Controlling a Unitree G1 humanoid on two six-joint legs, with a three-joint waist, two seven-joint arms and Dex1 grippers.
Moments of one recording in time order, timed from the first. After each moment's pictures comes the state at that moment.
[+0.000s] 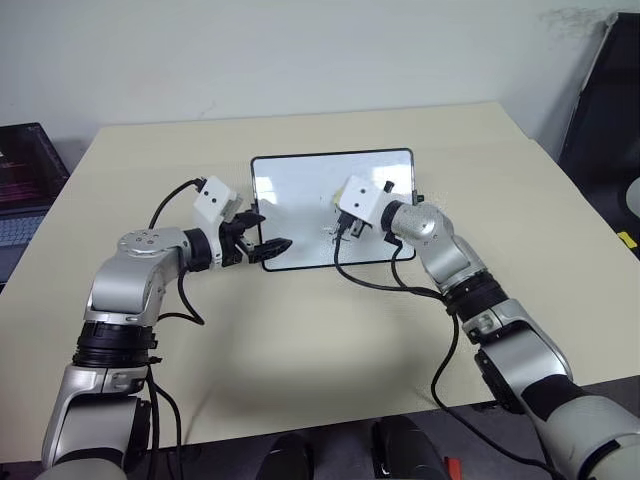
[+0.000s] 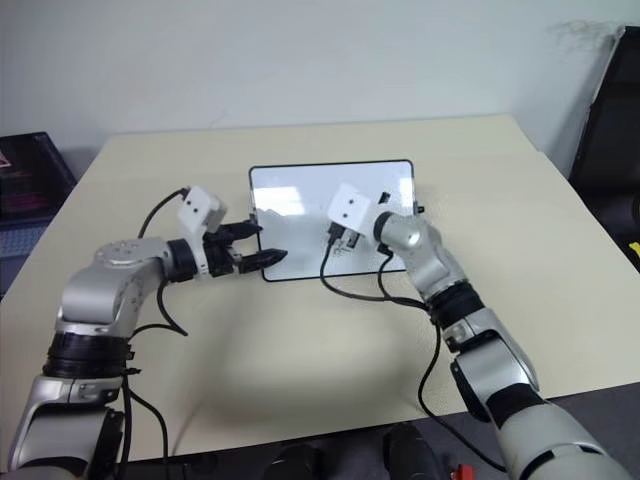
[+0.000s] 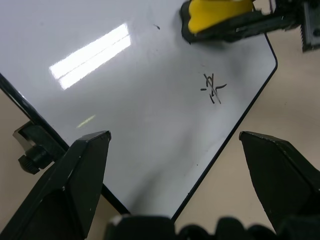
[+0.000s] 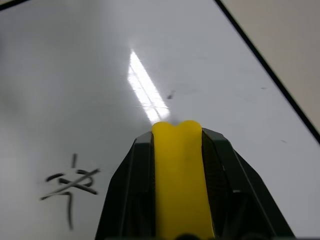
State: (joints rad) left arm -0.58 0.67 0.03 0.08 -0.33 0.65 -0.90; right arm -0.94 -0.20 0.36 0.54 -0.33 0.06 0.55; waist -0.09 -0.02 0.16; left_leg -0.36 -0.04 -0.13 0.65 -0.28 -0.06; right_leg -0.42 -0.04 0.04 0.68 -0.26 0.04
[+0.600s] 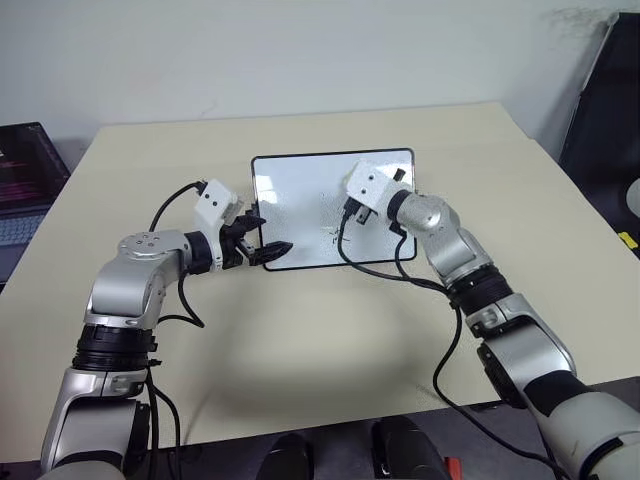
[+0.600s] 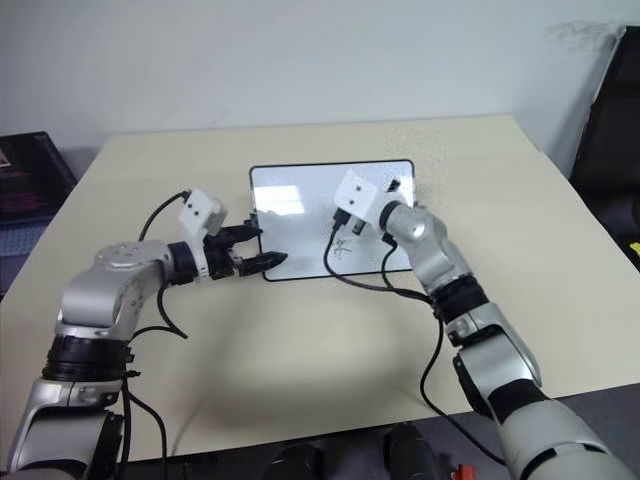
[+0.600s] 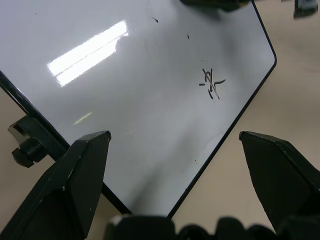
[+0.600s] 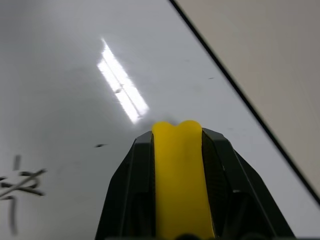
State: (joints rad) left arm -0.57 0.67 0.03 0.08 -0.34 0.65 -0.90; right arm -0.95 -0.21 0.34 0.54 -0.33 0.08 0.48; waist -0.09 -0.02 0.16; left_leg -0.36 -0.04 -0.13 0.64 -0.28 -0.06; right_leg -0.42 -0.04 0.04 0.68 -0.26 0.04
